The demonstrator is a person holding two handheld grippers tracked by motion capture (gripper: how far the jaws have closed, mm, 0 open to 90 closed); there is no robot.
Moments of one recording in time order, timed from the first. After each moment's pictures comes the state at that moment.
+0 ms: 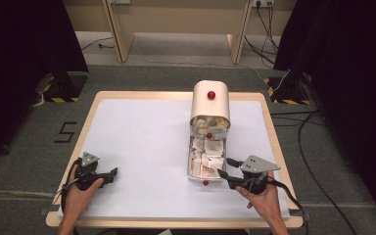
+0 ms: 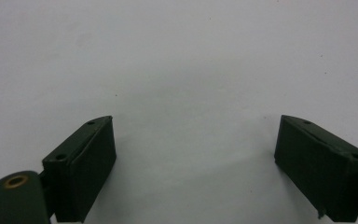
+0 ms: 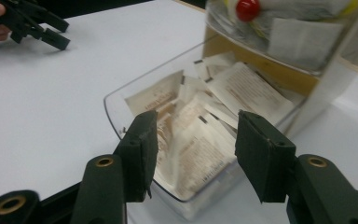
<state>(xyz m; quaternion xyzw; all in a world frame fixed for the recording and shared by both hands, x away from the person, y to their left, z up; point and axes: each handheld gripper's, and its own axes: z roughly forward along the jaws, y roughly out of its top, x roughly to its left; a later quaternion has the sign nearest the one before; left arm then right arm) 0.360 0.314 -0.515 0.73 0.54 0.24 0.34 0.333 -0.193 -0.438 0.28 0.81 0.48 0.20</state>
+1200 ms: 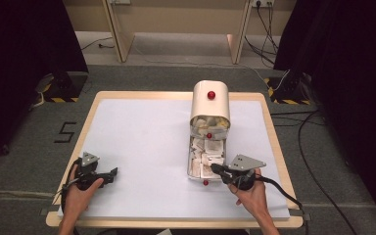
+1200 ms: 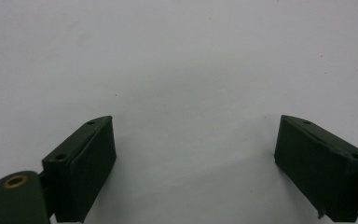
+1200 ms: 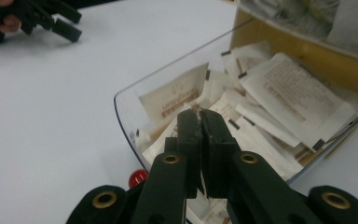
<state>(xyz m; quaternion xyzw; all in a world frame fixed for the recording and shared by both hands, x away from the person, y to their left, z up) 0.360 0.314 -0.515 0.73 0.54 0.24 0.34 0.347 -0.174 -0.454 0.27 0.81 0.49 0.17</state>
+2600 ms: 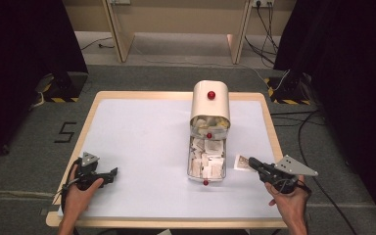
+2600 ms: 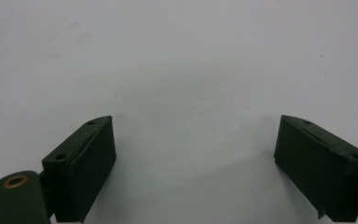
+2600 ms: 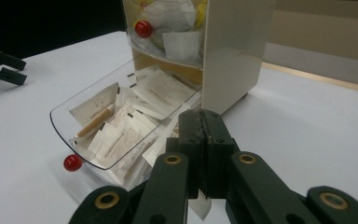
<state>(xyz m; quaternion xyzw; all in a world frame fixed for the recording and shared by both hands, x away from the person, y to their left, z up) 0.360 0.314 -0.515 0.73 0.54 0.24 0.34 0.325 -0.268 -0.434 0.36 0.74 0.52 0.24</state>
